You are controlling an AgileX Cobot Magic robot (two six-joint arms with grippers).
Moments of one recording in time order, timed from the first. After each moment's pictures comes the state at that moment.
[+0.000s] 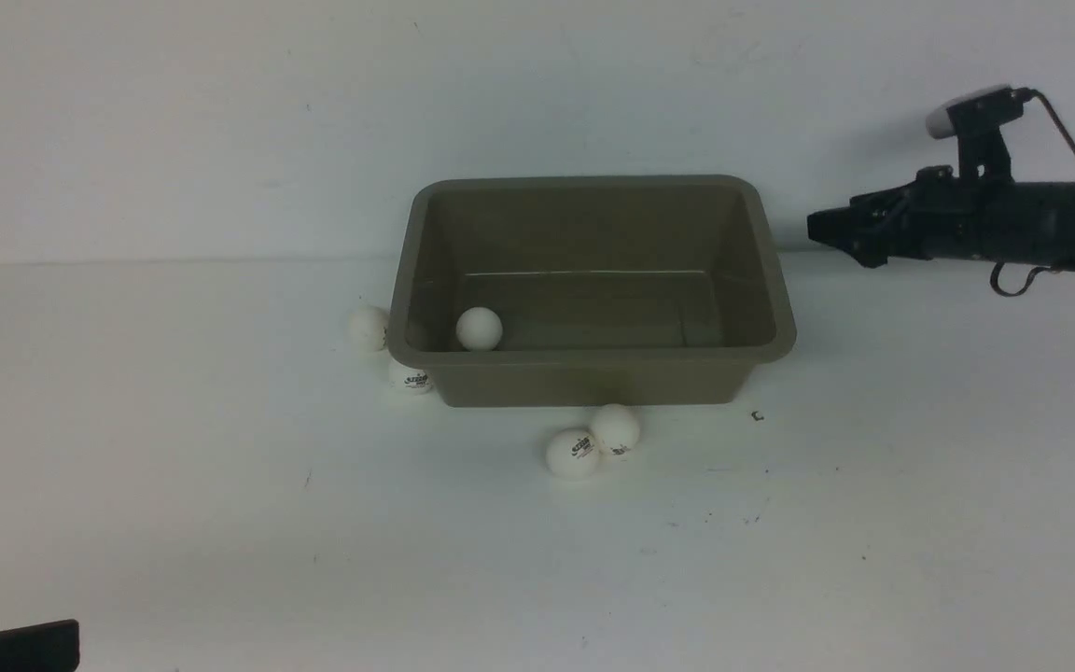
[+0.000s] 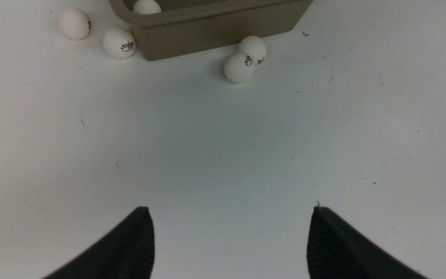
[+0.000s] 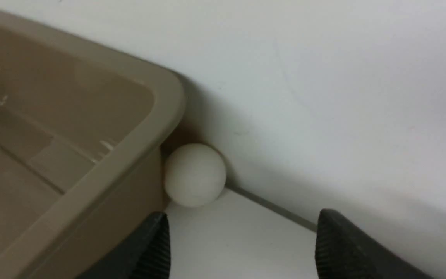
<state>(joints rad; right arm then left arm) -0.11 2.30 -1.65 1.59 0.77 -1.84 -0.02 0.34 -0.50 -0.59 0.92 0.44</state>
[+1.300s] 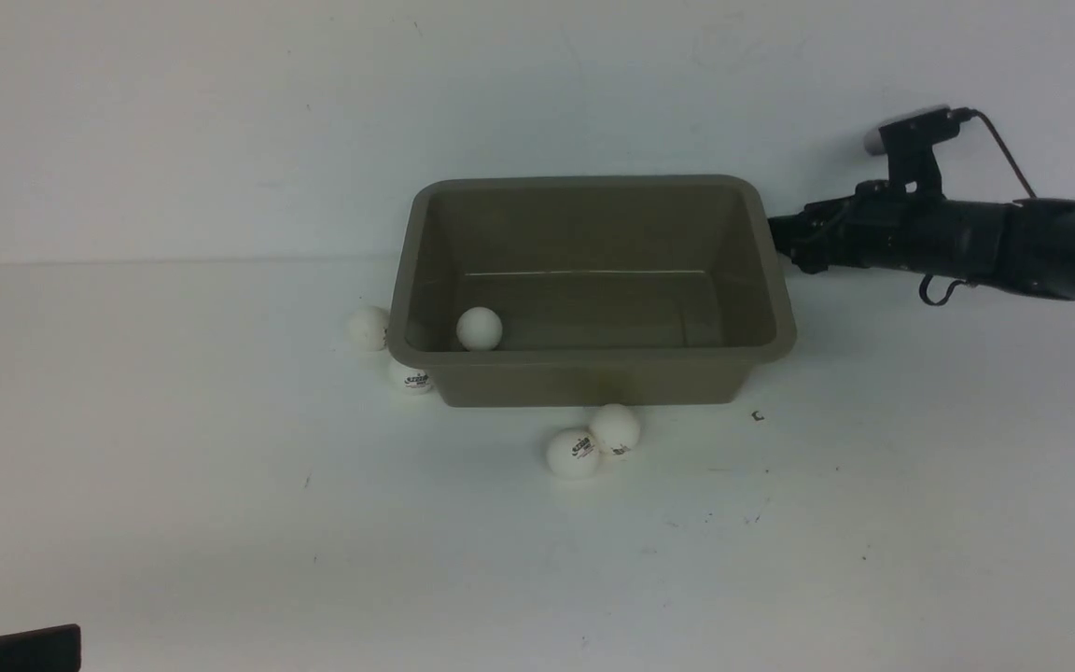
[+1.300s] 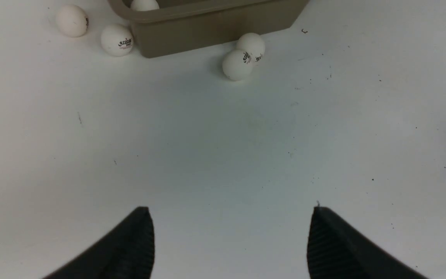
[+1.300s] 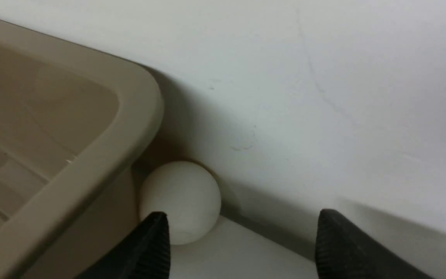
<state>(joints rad) -0.04 2.43 -1.76 1.71 0.70 -1.91 -0.02 0.34 -0.50 -0.59 0.93 0.44</state>
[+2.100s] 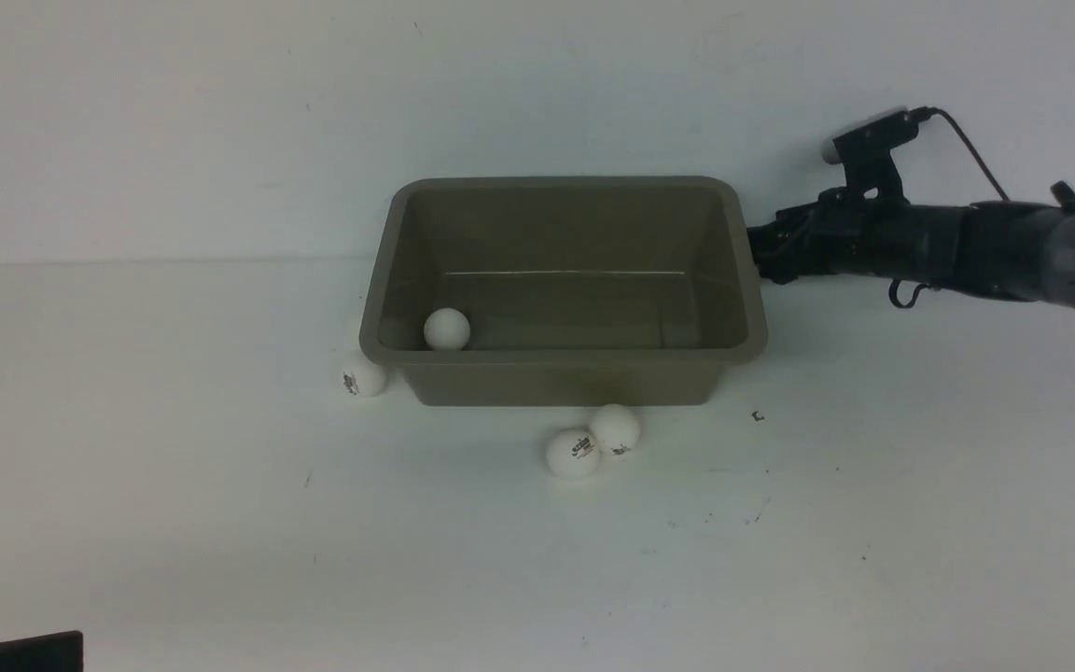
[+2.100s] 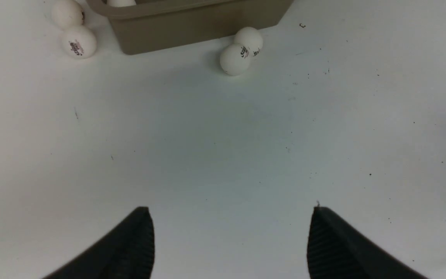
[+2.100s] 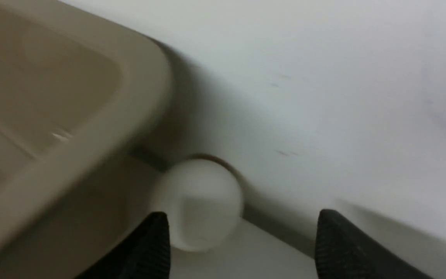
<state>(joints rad) 0.02 2.43 -1.76 1.71 0.60 -1.97 -0.02 0.34 -0.50 -0.59 0.94 0.44</state>
